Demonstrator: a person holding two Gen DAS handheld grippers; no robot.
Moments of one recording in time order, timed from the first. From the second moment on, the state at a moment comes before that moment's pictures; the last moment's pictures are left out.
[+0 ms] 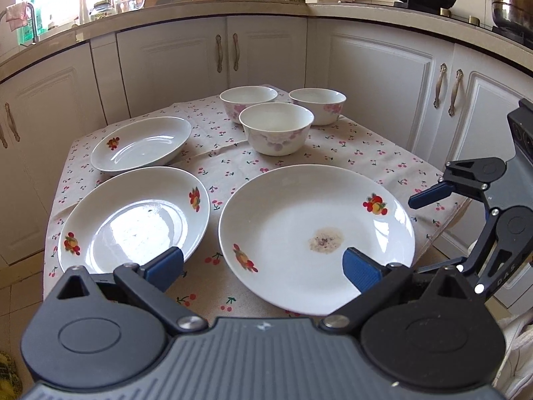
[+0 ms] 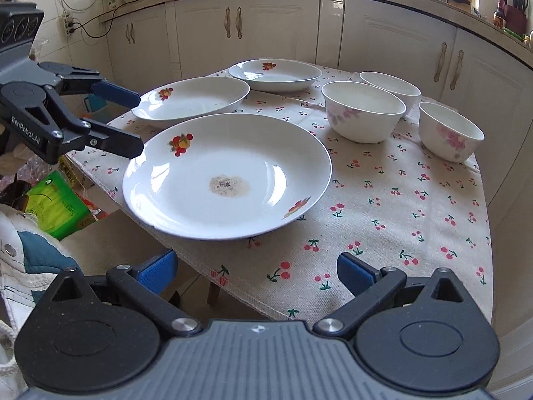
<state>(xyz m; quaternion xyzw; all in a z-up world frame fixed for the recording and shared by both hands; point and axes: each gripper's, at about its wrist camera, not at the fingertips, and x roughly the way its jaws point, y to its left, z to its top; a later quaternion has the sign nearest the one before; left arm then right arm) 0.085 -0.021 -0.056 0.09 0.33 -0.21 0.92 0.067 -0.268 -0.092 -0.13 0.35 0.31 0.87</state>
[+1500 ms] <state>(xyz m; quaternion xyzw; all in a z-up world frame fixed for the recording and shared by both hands) 0.213 -0.066 -0.076 0.17 0.46 -0.34 0.80 0.087 -0.234 -0.106 -0.17 0.33 0.35 0.86</state>
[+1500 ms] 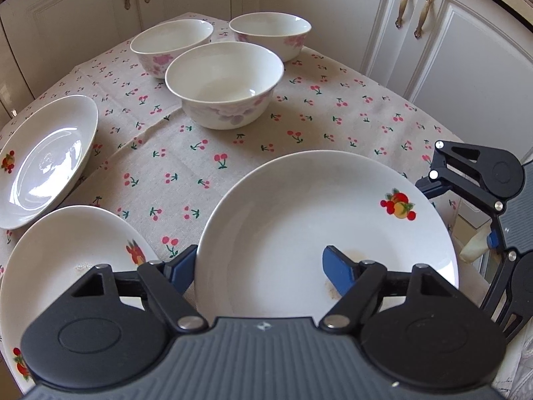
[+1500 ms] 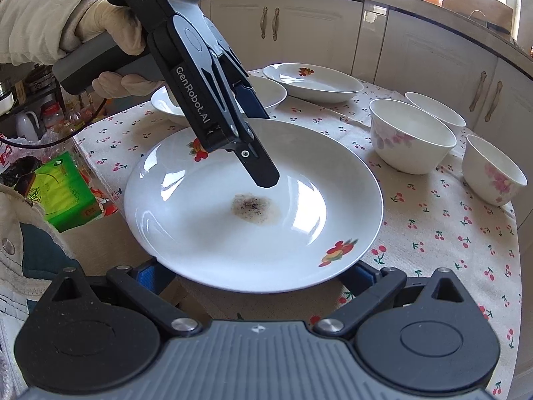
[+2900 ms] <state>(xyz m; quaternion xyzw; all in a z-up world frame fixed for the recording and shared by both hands) 0.238 -0.036 -0.048 0.14 0.46 -0.36 0.80 0.115 -0.220 -0.080 -0.18 0.33 0.37 0.85</state>
